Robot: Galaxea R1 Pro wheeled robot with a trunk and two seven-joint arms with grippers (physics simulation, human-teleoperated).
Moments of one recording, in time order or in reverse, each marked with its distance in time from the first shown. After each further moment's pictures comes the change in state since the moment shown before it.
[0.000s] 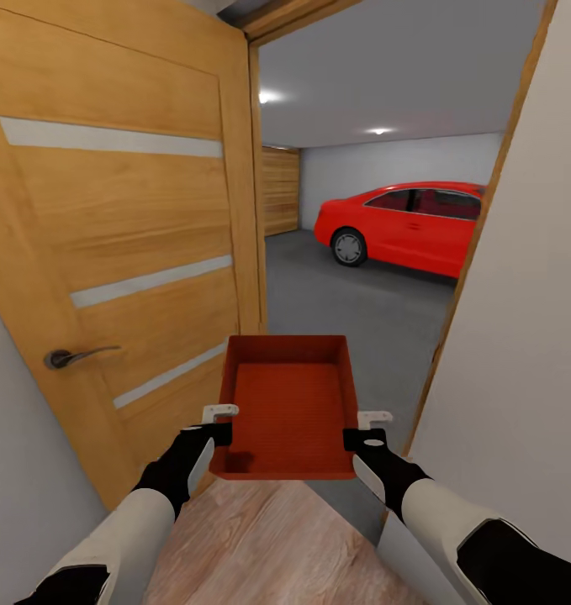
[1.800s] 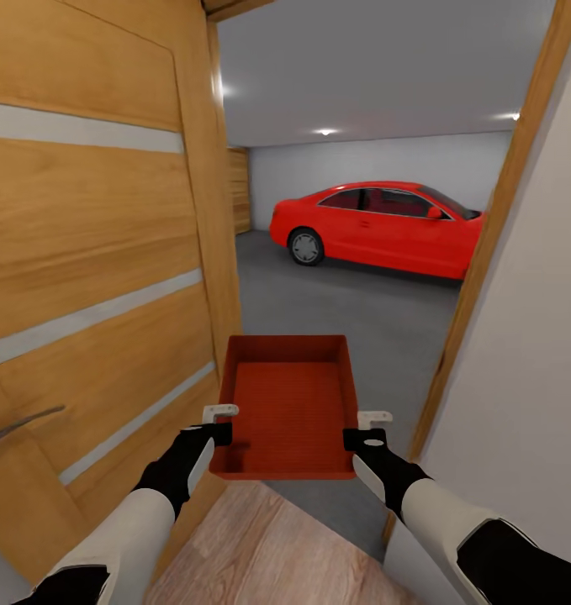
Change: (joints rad) left arm 0.000 0.000 0.000 0.000 0.001 -0.001 0.000; right arm 0.000 0.000 0.000 0.000 0.000 0.000 0.000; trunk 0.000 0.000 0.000
